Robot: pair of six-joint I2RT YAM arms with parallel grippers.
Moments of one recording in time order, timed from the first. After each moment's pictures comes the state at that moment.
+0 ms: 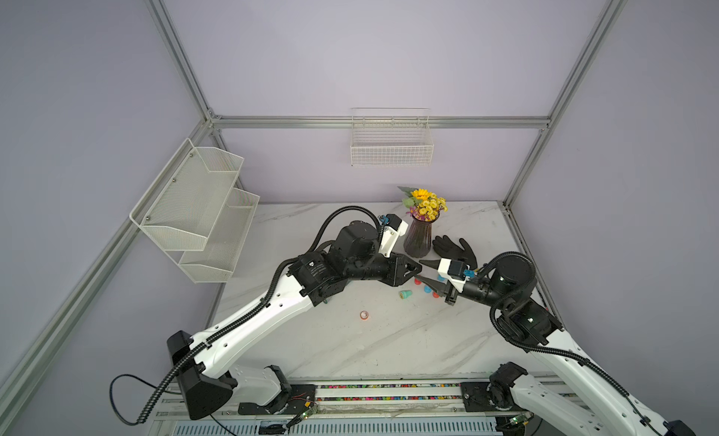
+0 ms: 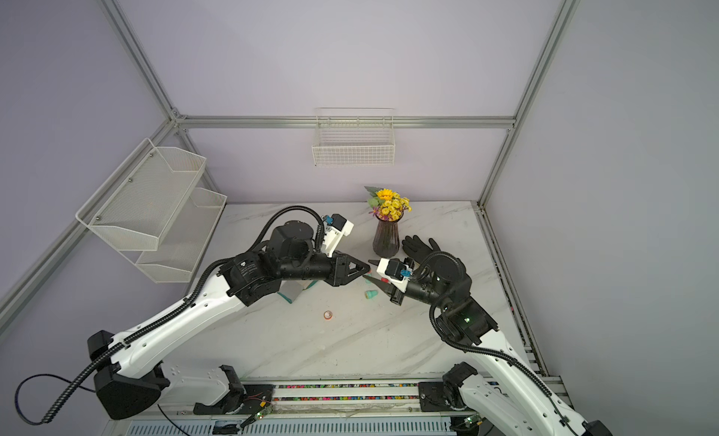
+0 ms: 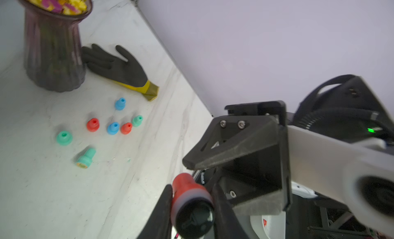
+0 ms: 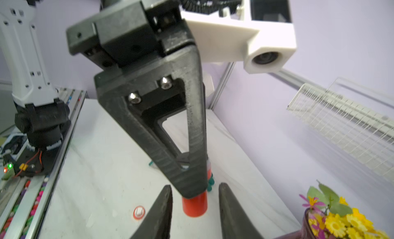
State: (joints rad) left arm -0.88 1.31 1.43 -0.50 0.38 -0.58; right arm 0.50 0.77 0.75 0.06 -0.63 -0.38
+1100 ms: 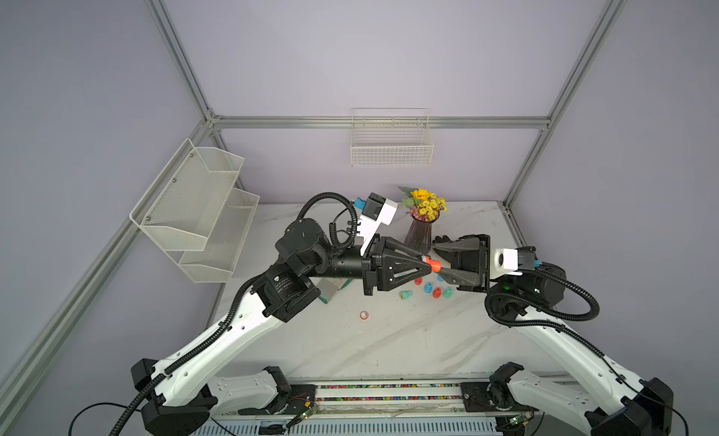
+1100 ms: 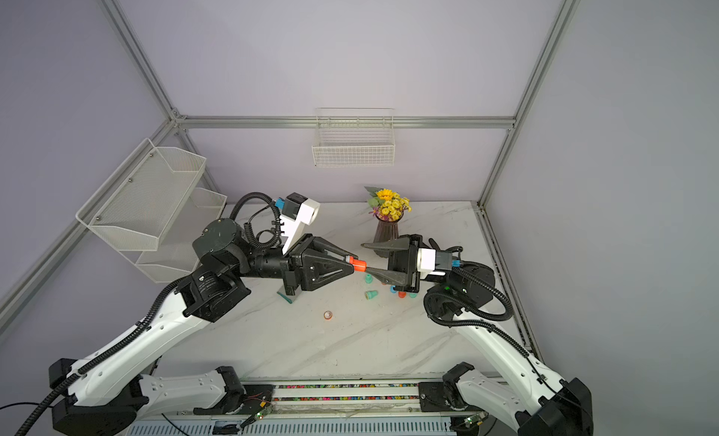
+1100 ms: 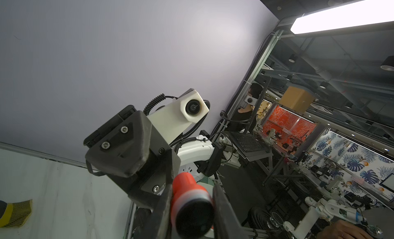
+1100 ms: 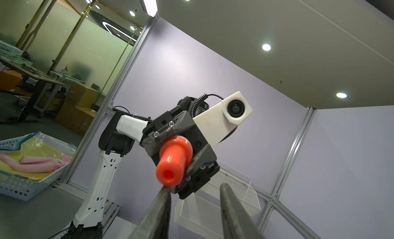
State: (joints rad) left arm -0.88 1.17 1.41 0.01 0.77 -0.66; right arm 0.50 1.03 0.88 1.13 -0.99 0.30
